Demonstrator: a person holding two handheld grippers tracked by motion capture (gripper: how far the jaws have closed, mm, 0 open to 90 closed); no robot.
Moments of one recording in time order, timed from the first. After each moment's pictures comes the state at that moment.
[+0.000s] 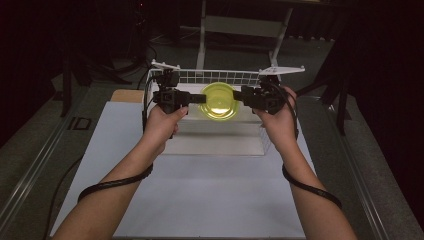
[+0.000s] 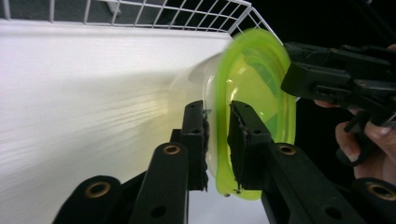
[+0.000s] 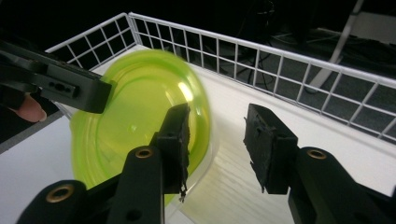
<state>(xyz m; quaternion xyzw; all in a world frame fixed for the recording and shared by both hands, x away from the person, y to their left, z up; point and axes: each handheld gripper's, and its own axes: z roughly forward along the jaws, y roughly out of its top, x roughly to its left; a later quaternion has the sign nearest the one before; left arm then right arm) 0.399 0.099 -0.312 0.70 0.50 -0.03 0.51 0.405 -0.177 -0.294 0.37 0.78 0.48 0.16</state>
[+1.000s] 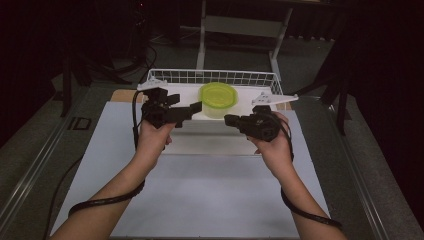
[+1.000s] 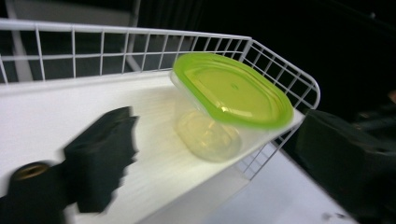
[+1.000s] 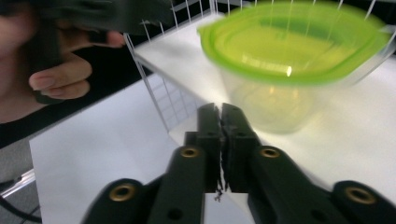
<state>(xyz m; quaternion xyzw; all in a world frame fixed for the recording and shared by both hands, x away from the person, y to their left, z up) 0.345 0.117 -0.333 0.69 0.42 0.15 0.57 0.355 -0.166 -0.333 0.30 0.80 0.51 0.09</state>
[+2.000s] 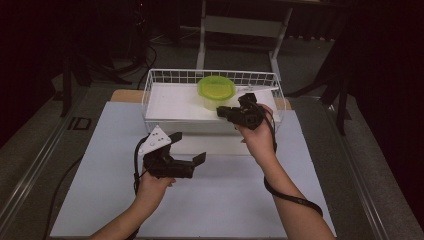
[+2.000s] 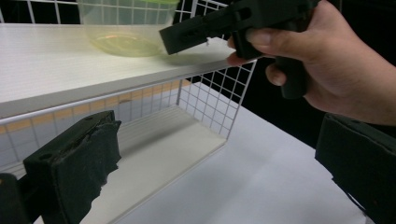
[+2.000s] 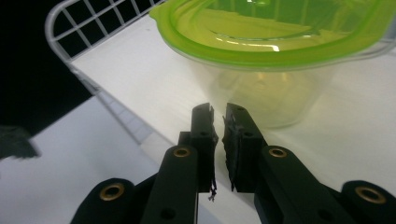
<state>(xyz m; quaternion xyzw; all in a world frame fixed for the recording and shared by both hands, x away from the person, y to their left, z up) 0.268 0.103 -0.393 0.70 0.36 0.15 0.60 0.400 -0.140 -0.348 0.37 0.79 0.48 0.10</state>
